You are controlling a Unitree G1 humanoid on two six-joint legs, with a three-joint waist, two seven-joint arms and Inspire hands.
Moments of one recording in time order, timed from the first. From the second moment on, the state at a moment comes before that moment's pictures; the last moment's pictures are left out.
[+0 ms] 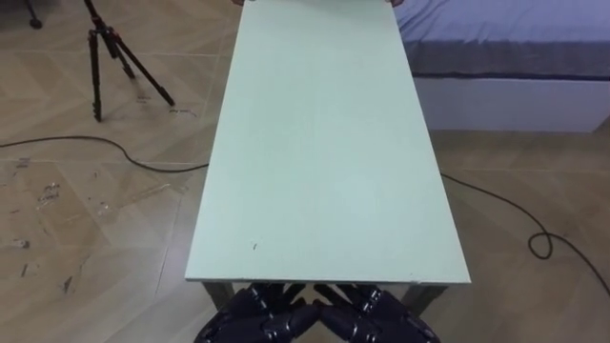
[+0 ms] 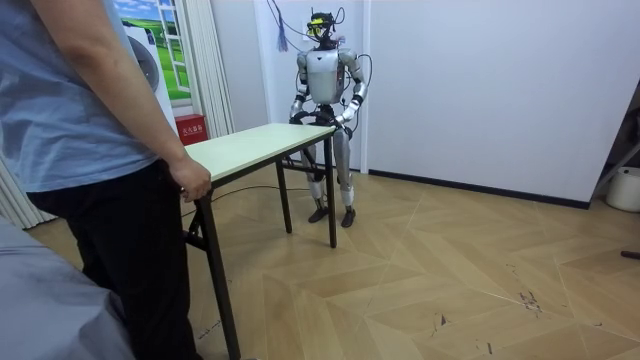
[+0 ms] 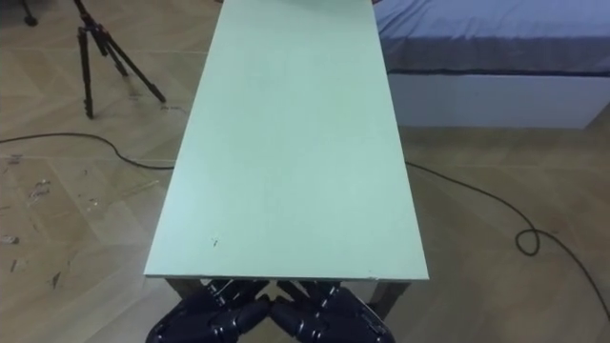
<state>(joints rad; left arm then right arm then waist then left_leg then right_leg) 0.38 0.30 -0.29 0.20 -0.93 0.11 -0.48 0.31 -0.29 0.26 0.34 0.86 0.10 0.62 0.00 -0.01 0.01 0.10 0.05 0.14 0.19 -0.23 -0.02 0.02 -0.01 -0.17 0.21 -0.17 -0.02</state>
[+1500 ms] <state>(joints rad) 0.33 0.23 -0.24 0.24 -1.40 0.13 -0.24 0.29 -0.26 0.26 0.33 1.37 0.13 0.38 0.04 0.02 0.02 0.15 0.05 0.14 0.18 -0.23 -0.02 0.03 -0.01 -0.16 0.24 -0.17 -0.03</state>
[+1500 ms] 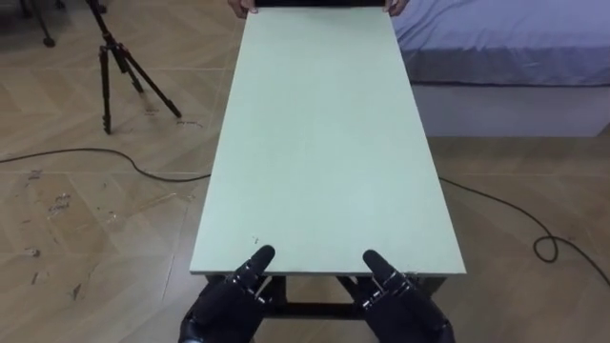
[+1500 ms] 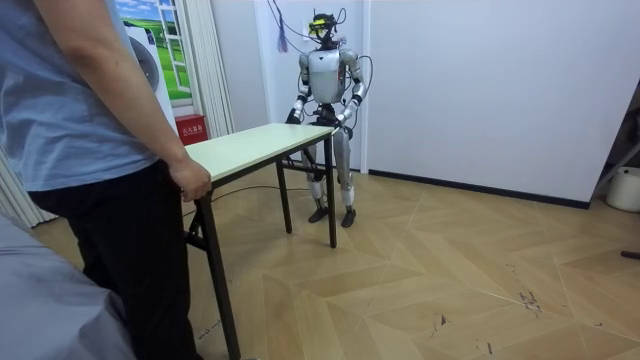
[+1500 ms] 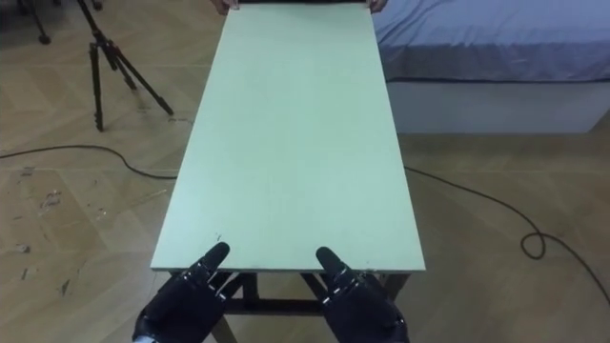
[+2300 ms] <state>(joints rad) 0.27 0.18 -0.20 0.39 -1.46 0.14 -0.20 0.29 -0.23 0.24 0.33 1.41 0.12 0.31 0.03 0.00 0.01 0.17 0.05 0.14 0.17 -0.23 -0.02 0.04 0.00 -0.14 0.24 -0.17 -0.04</state>
